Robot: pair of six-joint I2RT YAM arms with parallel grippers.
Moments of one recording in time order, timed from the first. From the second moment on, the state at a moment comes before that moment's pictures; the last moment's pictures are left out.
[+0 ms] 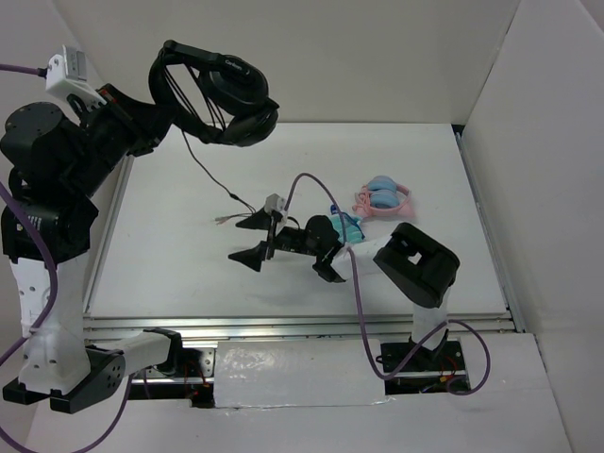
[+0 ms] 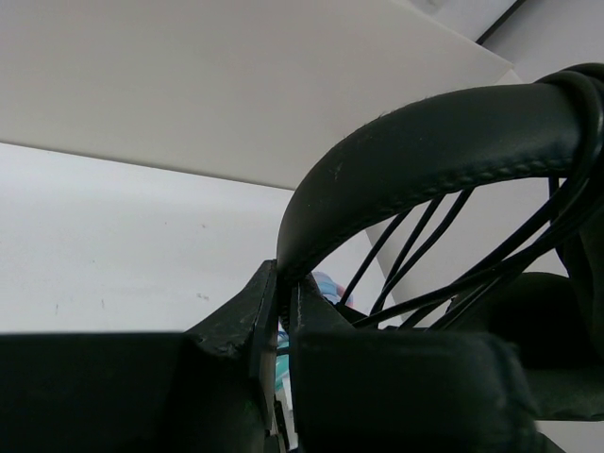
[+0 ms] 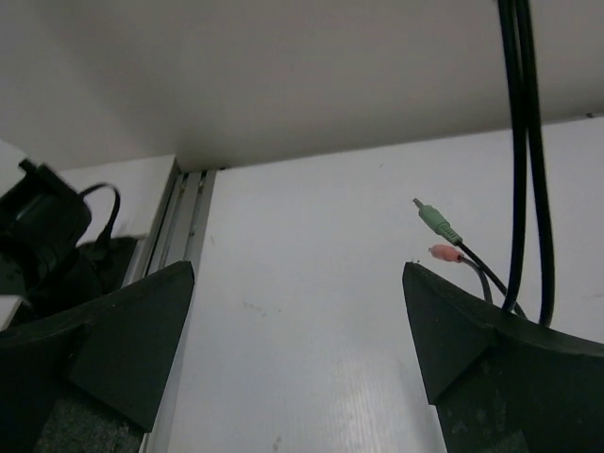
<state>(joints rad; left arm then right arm) -0.15 1.17 1.98 -0.78 0.16 -0.58 0.89 1.86 0.83 1.25 -0.55 0.20</state>
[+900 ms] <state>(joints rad) -0.14 1.16 2.02 -0.80 0.12 -0.58 1.05 2.01 1.03 1.30 0.29 0.47</state>
